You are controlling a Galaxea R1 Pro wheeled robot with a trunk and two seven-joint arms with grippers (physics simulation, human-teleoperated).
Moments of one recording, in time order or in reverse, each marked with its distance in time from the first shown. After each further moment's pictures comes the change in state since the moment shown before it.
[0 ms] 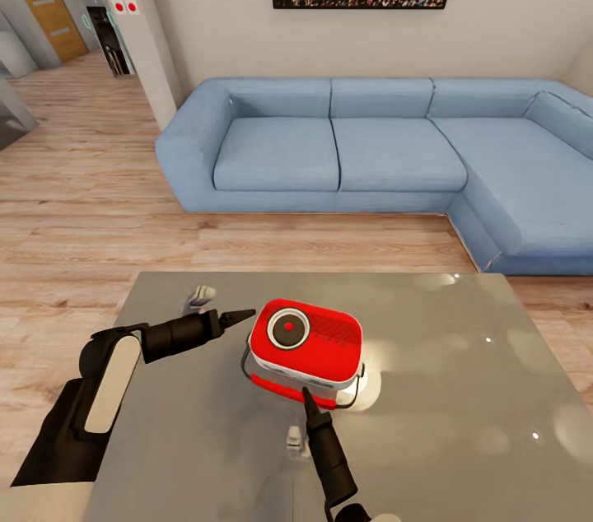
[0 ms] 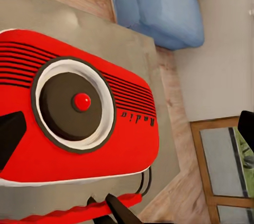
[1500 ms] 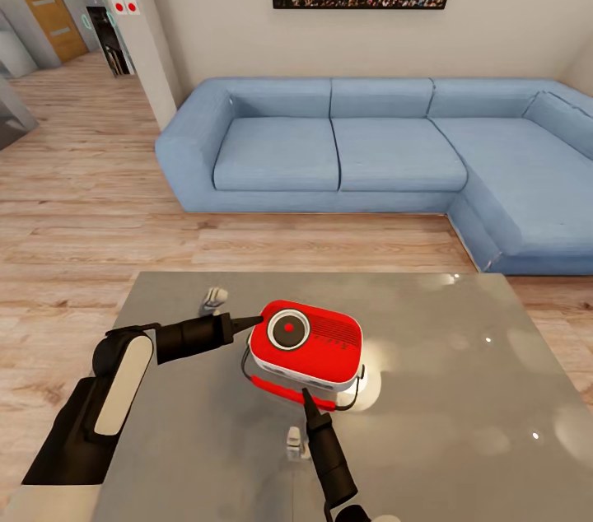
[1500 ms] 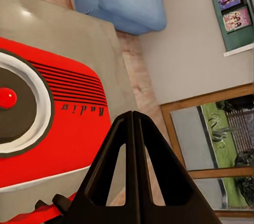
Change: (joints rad) left arm -0.001 -0.011 -0.070 -0.022 -0.001 0.009 -0.120; right arm 0.003 0.001 -0.002 0.000 -0.005 -0.007 0.003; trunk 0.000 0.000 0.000
